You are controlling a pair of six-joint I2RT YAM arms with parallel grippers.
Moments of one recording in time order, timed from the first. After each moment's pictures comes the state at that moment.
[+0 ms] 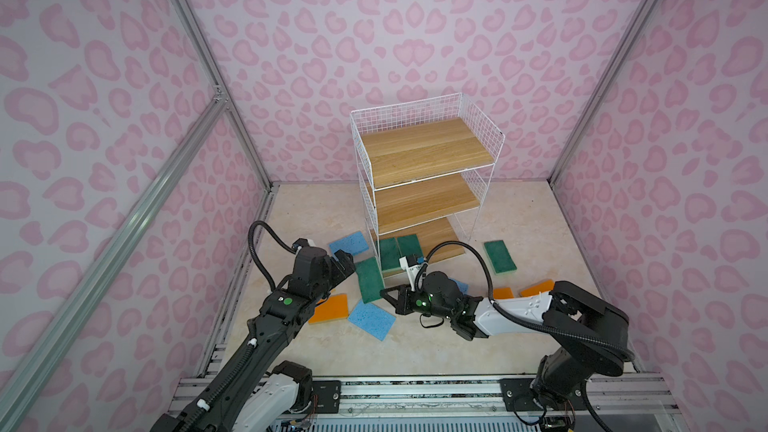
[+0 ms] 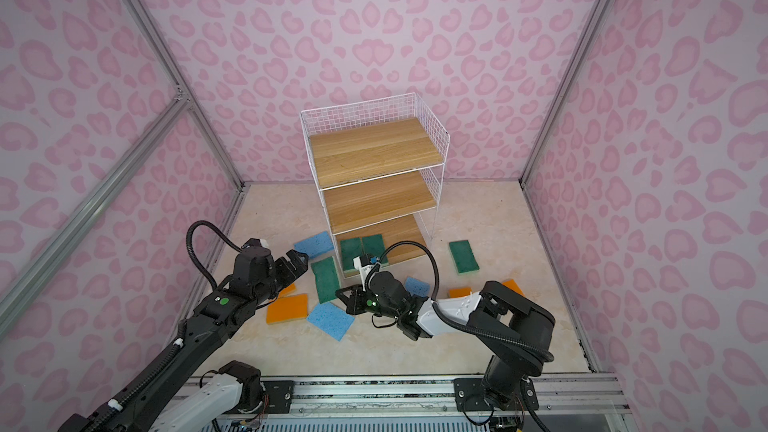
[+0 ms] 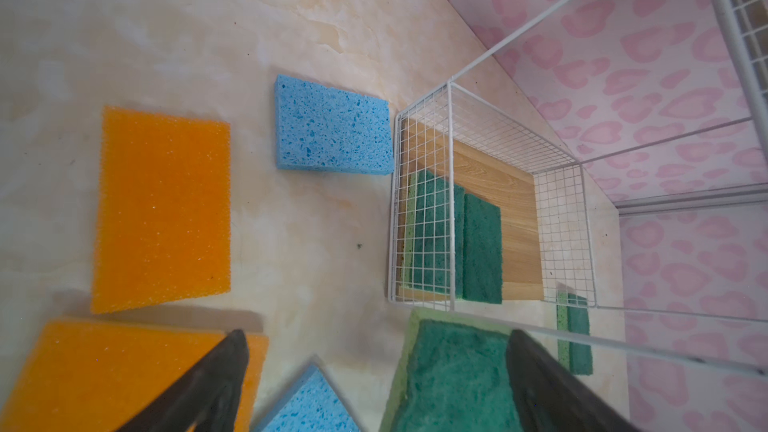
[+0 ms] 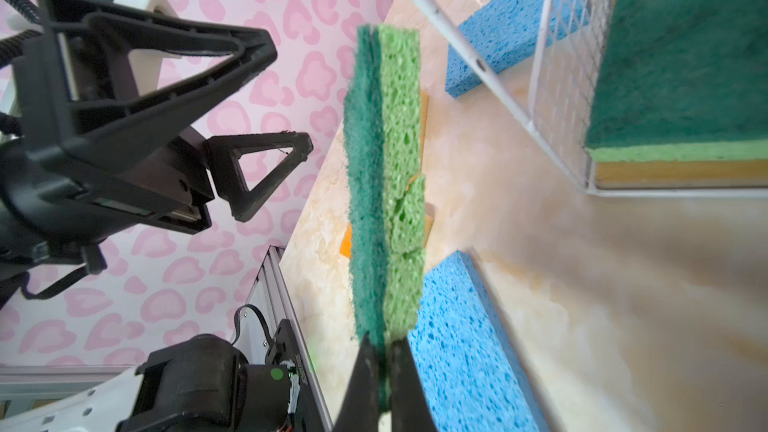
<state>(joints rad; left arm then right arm) -0.34 0.88 0.62 -0.42 -0.06 -0.88 1.00 1.61 0.65 0.60 -0.17 0.88</state>
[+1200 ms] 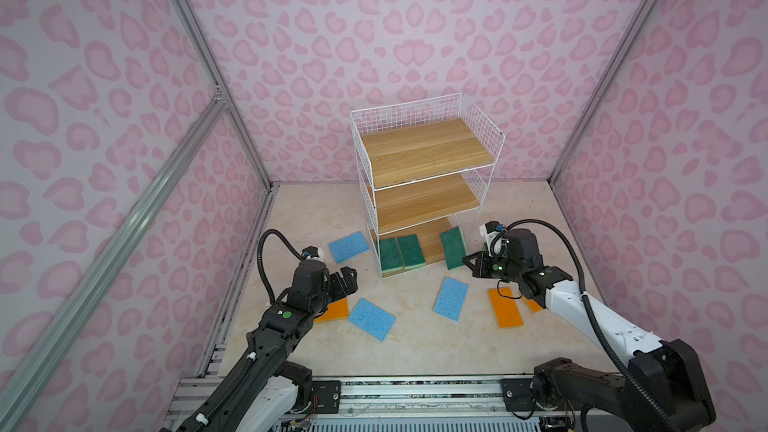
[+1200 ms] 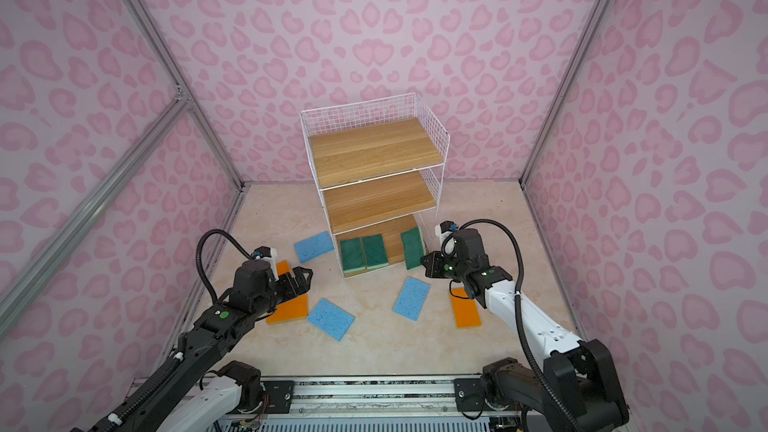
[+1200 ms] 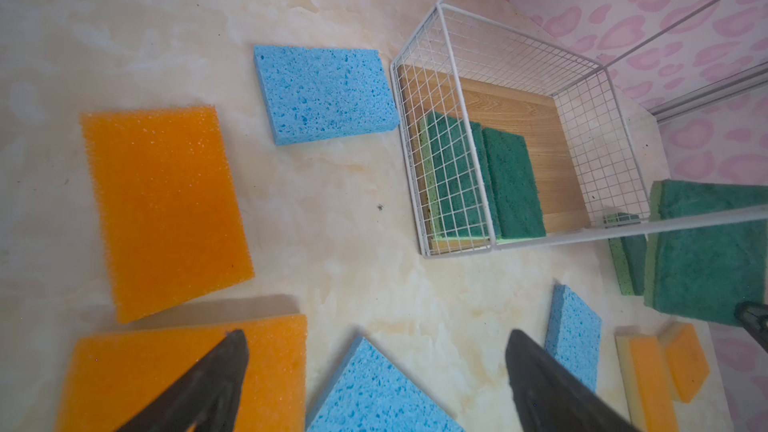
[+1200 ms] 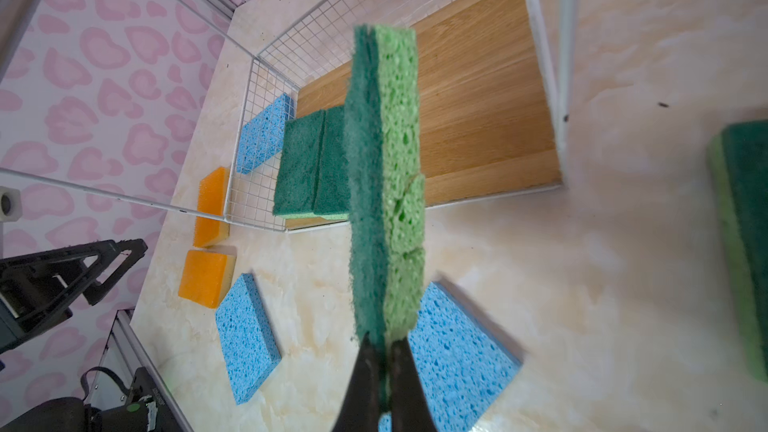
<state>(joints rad) -0.34 0.81 0.51 -0.39 0.02 -0.64 0.31 1.24 0.73 -0.21 -0.43 0.43</state>
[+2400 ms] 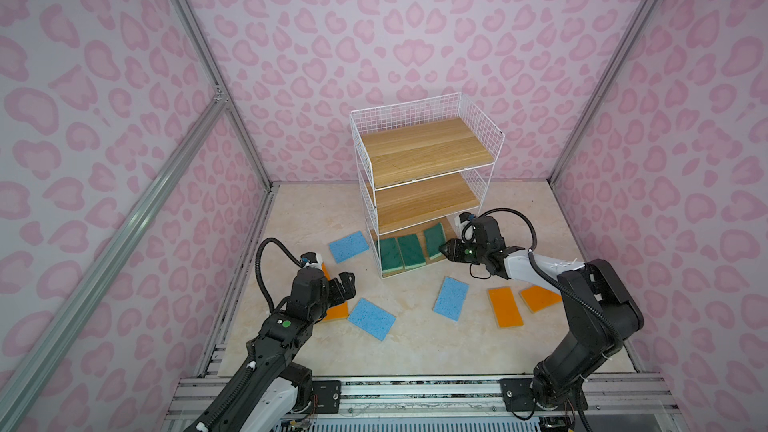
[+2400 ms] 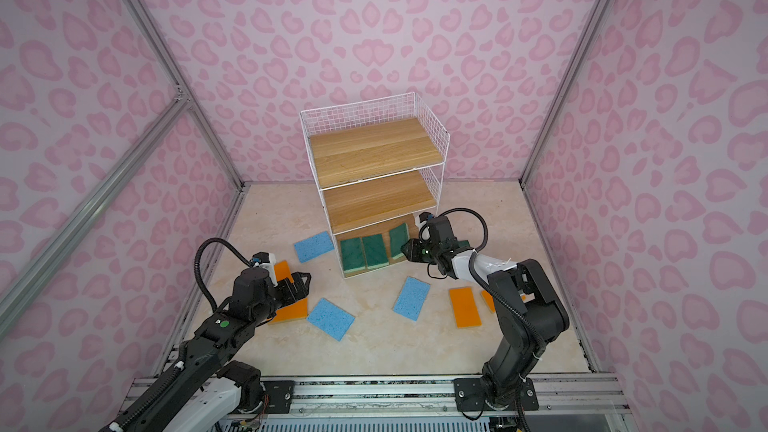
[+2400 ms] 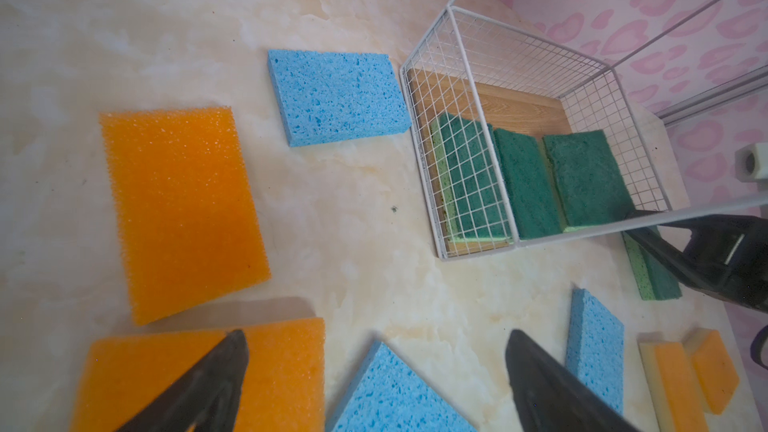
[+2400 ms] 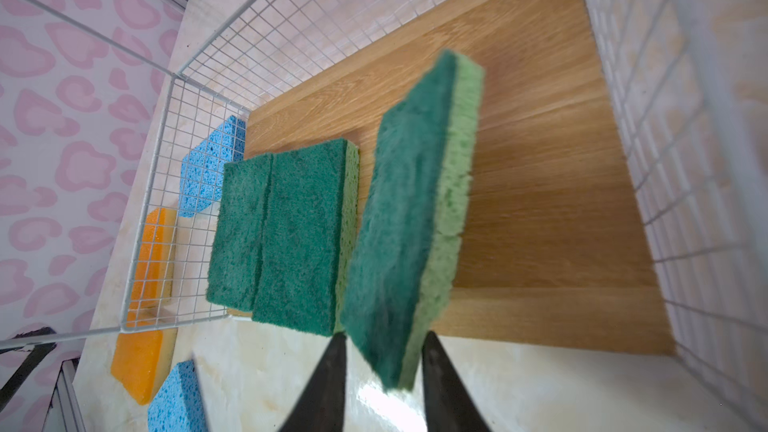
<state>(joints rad) -0.34 0.75 0.42 -0.33 -0.02 -0.63 0.37 1.69 0.88 0.07 -0.36 0.48</state>
